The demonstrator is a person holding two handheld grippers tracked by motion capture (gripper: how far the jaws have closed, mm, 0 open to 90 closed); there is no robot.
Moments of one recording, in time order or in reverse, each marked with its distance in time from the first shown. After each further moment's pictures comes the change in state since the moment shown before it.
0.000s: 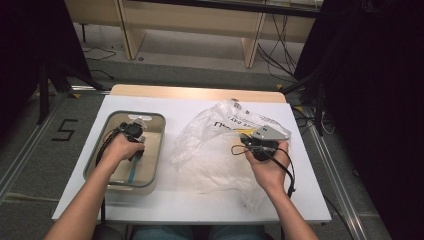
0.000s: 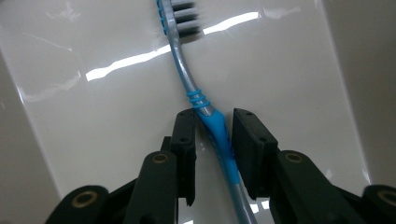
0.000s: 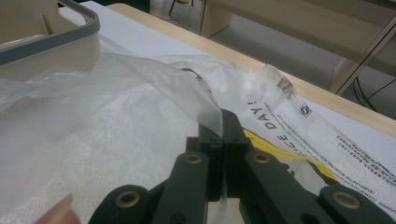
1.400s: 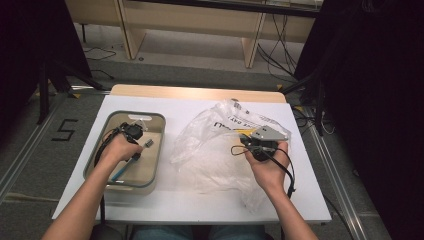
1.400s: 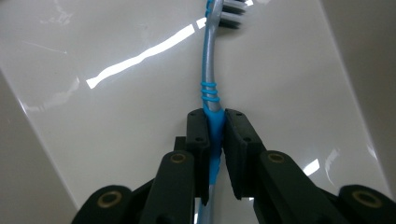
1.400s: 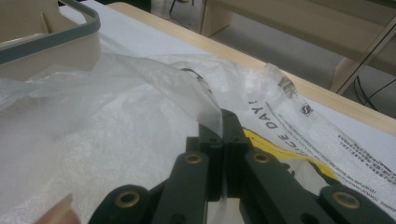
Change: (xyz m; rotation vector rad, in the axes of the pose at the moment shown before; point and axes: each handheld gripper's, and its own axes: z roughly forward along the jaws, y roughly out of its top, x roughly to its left) left arm 0.002 -0.003 -0.003 0.025 -0.015 0.100; right arm 0.000 -0.001 0.001 0.004 0.002 0.000
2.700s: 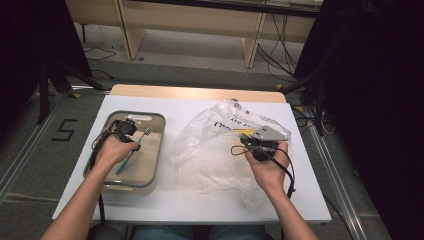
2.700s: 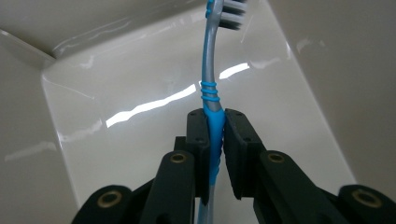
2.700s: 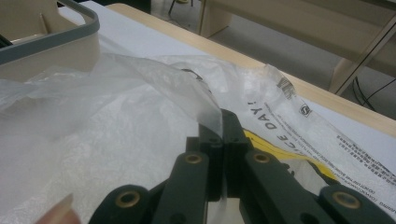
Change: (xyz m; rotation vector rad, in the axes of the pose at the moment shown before) left arm 0.009 -0.012 -0.014 -0.273 -0.007 -0.056; right arm 0.000 0.000 0.000 -0.005 -0.004 -0.002
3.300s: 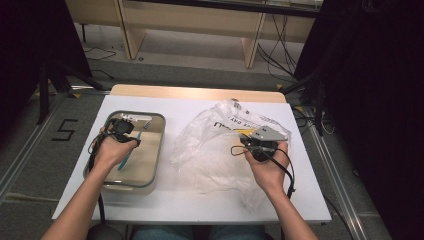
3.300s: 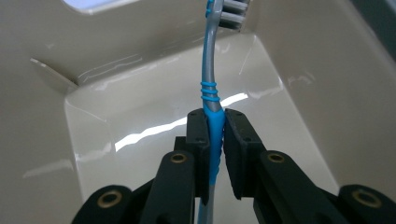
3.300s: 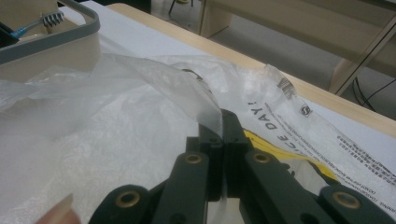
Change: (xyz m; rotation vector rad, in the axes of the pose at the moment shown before) left arm -0.001 -0.003 -0.012 -0.145 0.009 -0.014; right arm 0.001 0.000 0.000 -0.002 -0.001 0.000
